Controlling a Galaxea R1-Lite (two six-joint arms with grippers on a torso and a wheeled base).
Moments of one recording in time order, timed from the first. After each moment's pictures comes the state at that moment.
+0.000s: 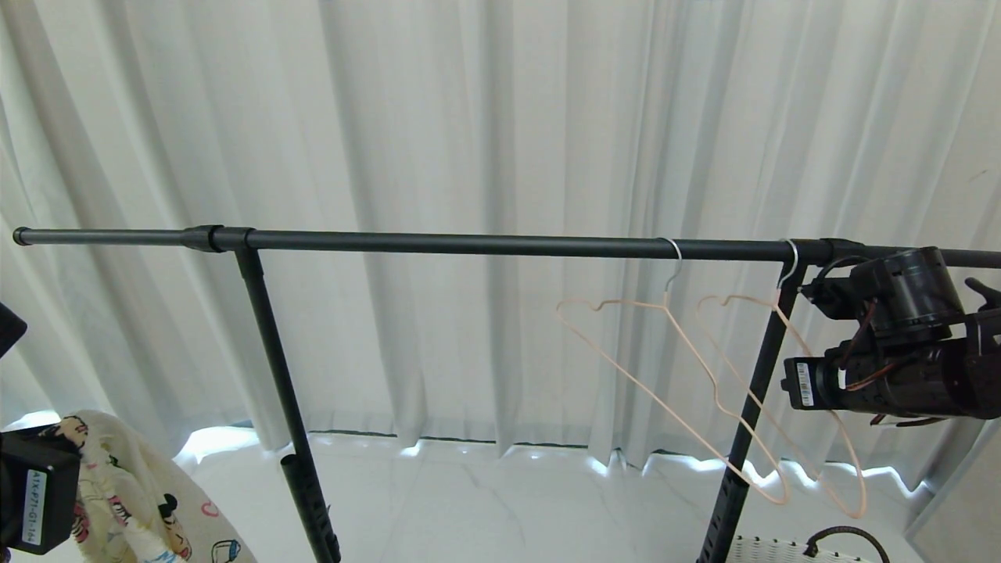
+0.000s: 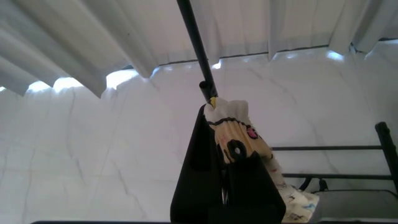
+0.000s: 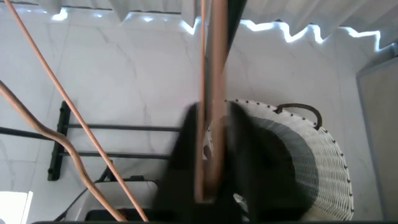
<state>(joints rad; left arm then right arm) -0.21 0.93 -0.72 0.32 0.25 0.17 0.31 1.62 -0.89 0.02 -0.19 0.23</state>
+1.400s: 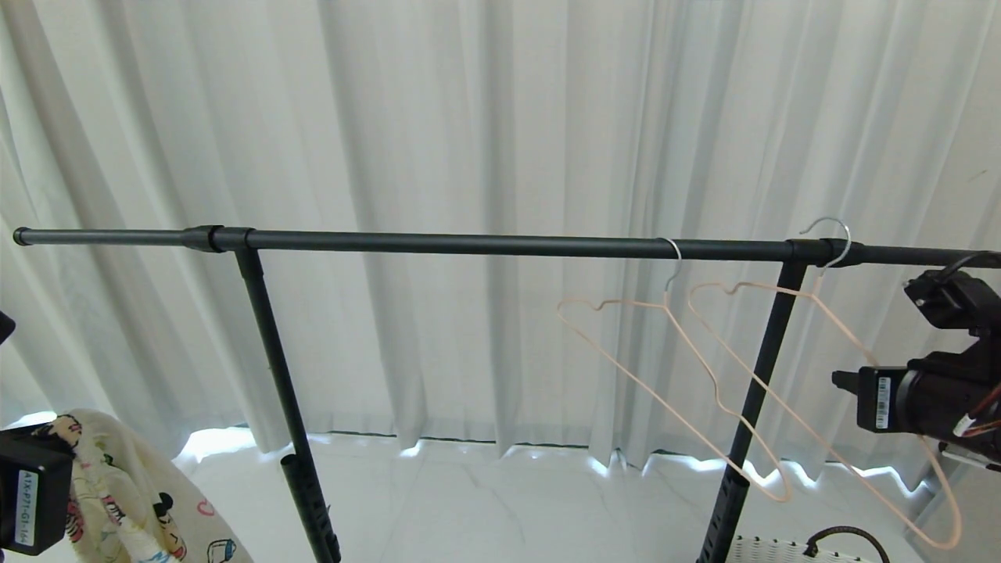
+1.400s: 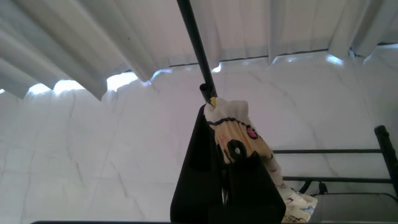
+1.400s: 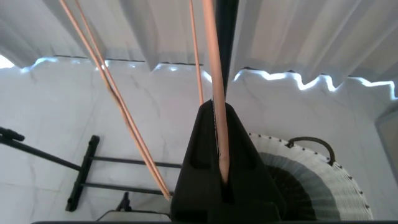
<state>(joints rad) -0.21 0.92 -0.72 0.32 0.26 0.17 0.32 1.31 -0.62 -0.20 -0.13 0.21</state>
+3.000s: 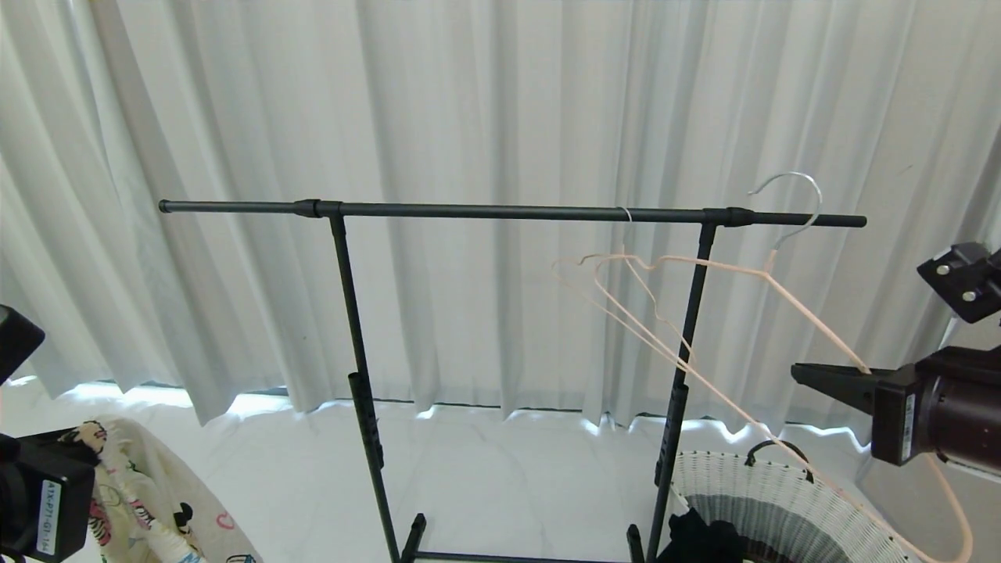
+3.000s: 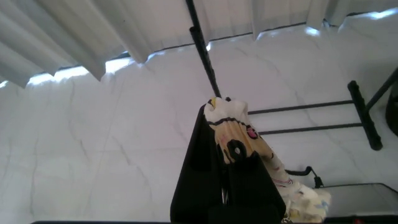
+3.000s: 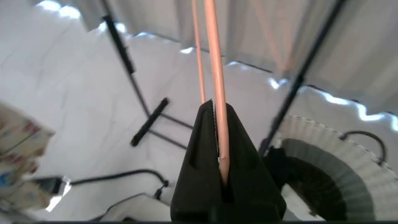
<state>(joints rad) -0.27 0.93 -0.69 0.30 0.25 0.17 0.57 1.19 -0.67 -0.14 0.02 0.18</state>
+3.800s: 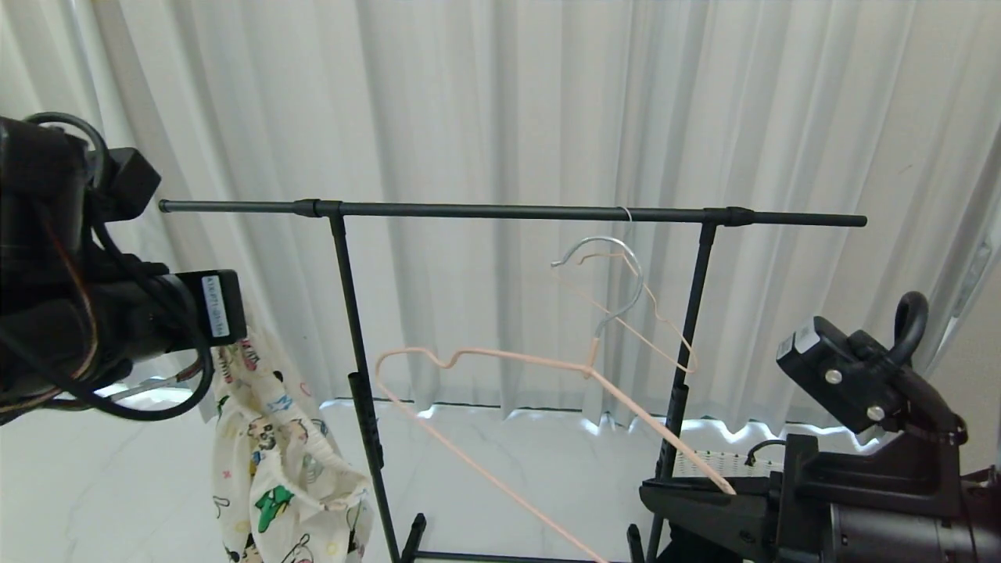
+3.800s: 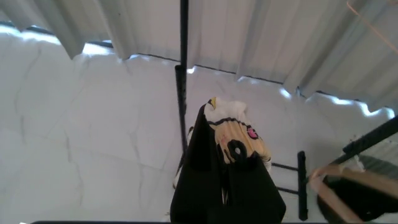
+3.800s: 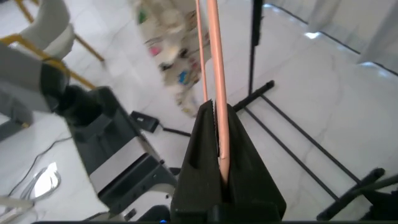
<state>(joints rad) -0.34 1.33 -1.02 0.18 0.40 -0.21 1.08 1.32 -0.68 -0.26 0.05 0.35</state>
